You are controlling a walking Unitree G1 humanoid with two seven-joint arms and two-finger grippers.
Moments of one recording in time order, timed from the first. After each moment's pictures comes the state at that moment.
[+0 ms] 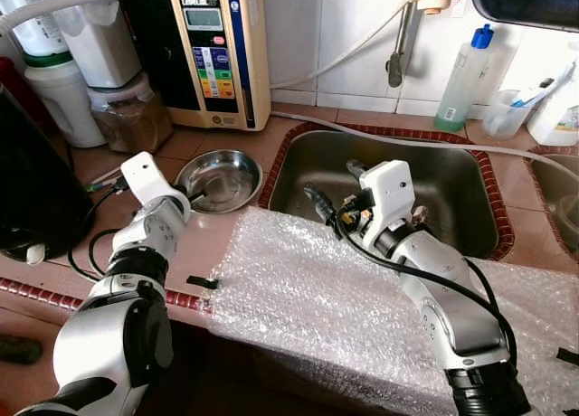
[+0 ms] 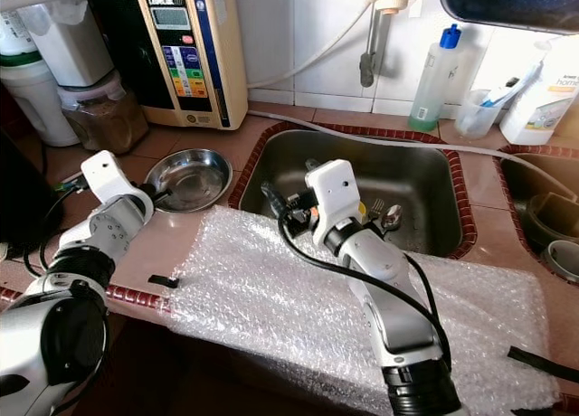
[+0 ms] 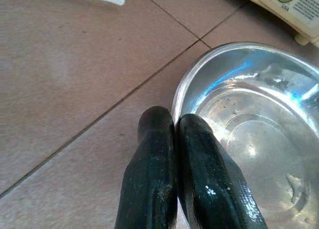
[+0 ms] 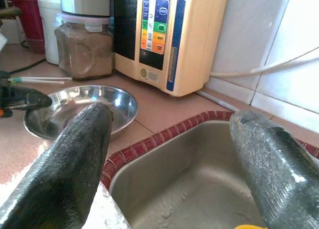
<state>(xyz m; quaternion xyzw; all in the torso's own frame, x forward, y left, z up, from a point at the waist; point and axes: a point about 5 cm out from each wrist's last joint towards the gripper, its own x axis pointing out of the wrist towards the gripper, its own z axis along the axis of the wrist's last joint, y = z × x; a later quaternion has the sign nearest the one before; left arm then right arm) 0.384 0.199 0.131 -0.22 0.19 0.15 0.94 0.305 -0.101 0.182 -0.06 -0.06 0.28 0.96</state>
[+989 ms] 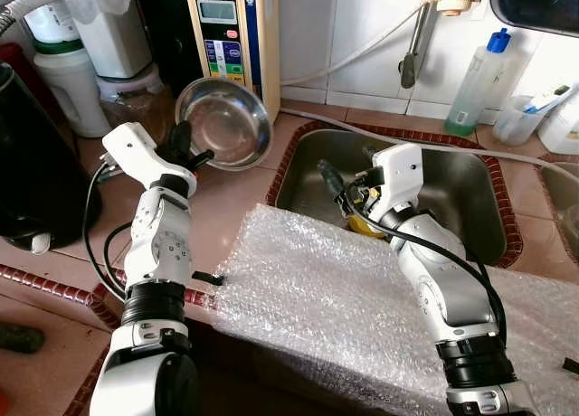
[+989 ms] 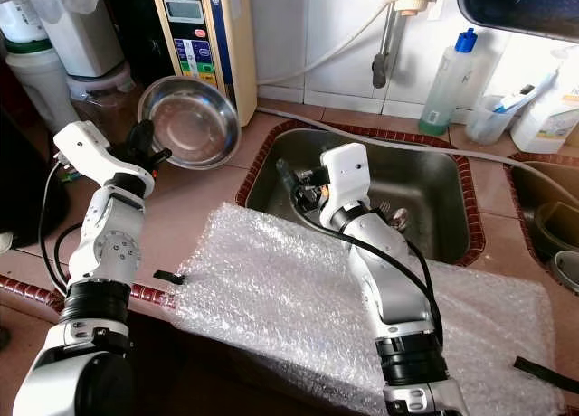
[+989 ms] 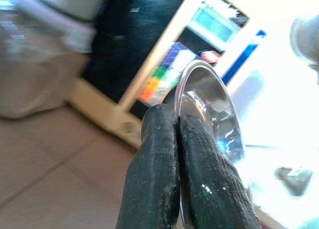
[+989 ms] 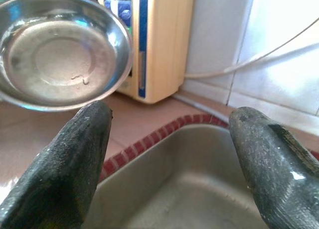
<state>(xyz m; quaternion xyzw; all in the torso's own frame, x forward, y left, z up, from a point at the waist) 0.371 0.160 0.195 -0.30 -0.13 -0.05 0.94 0.333 -0.115 0.188 -0.02 -0.08 0.21 0.97</state>
